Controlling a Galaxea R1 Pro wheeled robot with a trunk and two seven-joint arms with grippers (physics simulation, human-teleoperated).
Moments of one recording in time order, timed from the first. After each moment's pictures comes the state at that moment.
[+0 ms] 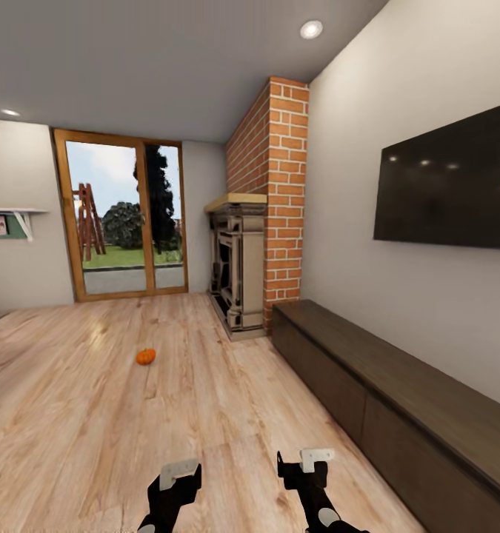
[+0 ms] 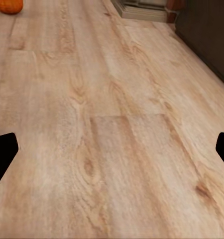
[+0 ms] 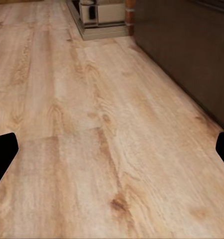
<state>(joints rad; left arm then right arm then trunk) -0.35 0.02 -0.63 -0.52 0.70 -0.30 0.26 -0.51 0.11 0.83 -0.21 -0.68 -0.45 -0.23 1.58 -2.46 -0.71</state>
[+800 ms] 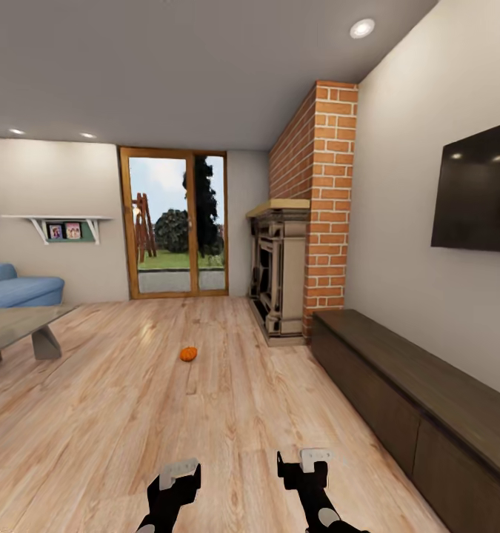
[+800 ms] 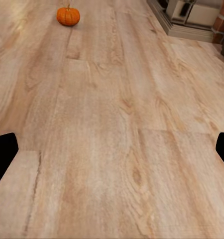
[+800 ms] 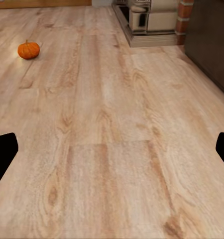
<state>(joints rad) -0.35 0.02 -0.63 -0.52 0.70 -0.30 0.26 -0.51 0.11 0.83 -0.21 -0.68 -0.45 -0.23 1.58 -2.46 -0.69</state>
